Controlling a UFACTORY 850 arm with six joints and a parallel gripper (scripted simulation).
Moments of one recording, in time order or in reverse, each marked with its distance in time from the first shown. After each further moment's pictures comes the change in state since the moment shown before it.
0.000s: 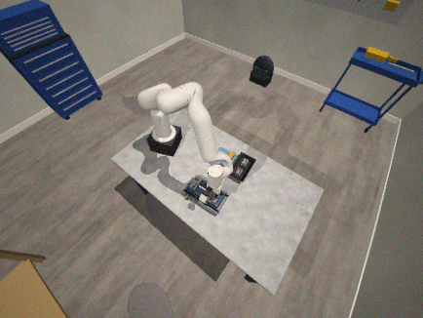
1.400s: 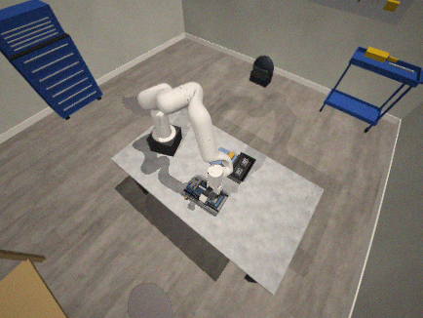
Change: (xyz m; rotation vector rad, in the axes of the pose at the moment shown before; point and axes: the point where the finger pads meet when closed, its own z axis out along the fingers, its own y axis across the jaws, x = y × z) arm 0.000 0.000 0.000 0.000 0.000 0.000
